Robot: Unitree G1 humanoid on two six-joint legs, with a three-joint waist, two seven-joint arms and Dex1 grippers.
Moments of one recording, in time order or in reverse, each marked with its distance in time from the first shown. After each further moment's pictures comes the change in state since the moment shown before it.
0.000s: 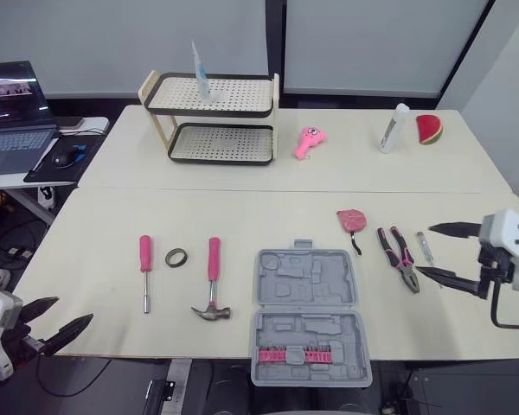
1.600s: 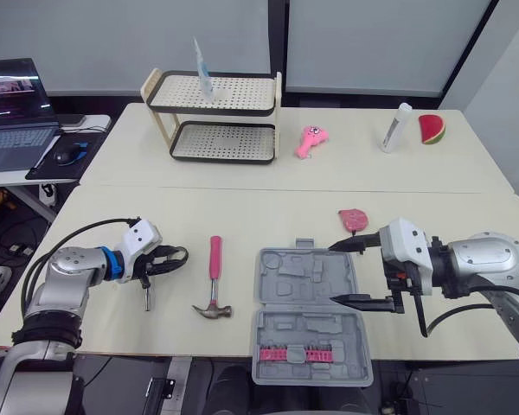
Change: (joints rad) left arm -0.863 -0.050 -0.687 0.487 0.358 -0.196 -0.094; right arm -0.221 0.101 0.376 -0.284 0.109 0.214 -0.106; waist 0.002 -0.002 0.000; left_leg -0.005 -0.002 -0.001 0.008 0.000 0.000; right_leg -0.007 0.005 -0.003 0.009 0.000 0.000
